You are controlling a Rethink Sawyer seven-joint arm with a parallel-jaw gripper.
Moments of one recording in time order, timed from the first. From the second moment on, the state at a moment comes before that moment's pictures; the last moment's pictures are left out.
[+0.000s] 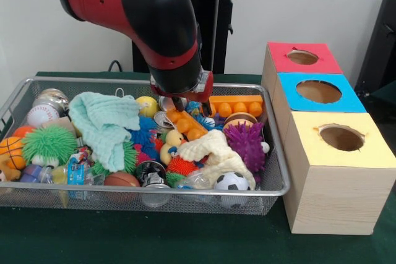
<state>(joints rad) -0.24 -0.36 -0.18 1.49 0.28 0.93 1.51</state>
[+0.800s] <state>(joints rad) -0.24 -0.38 -0.18 1.41 0.02 0.90 1.51</state>
